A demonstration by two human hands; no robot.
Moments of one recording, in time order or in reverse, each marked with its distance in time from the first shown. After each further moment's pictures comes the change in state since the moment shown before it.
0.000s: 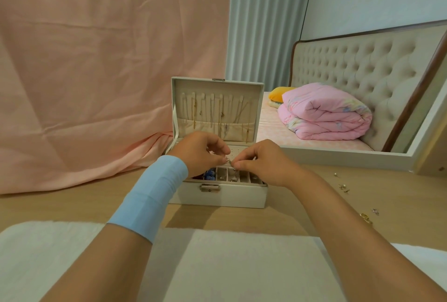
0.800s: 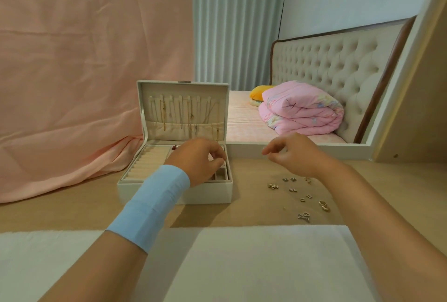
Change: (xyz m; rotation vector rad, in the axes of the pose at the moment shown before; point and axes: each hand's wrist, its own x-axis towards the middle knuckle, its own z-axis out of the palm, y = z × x) left_hand 0.003 0.048 0.044 0.268 0.000 0.089; right_hand -0.050 0.058 -0.095 -0.243 0.169 0.093
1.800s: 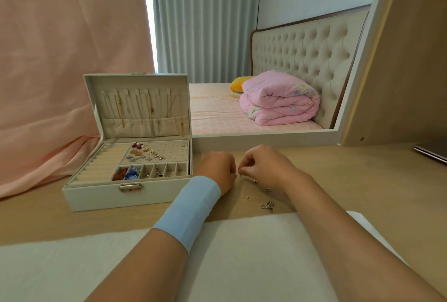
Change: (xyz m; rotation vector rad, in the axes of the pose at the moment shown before) left_hand 0.040 0.080 0.106 0.061 -0.092 -0.045; right_hand -0.014 0.049 0.023 -0.136 -0.055 0.096
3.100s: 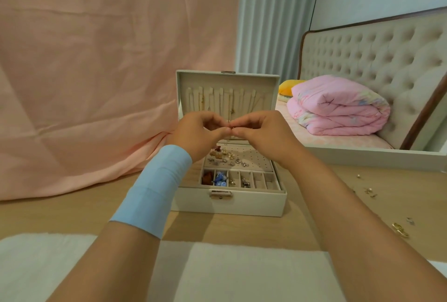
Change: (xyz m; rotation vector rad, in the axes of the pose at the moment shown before) left_hand -0.021 -0.169 -0.129 -0.544 0.357 -0.053; right_hand 0.082 -0.169 0.043 0.621 0.107 -0.380
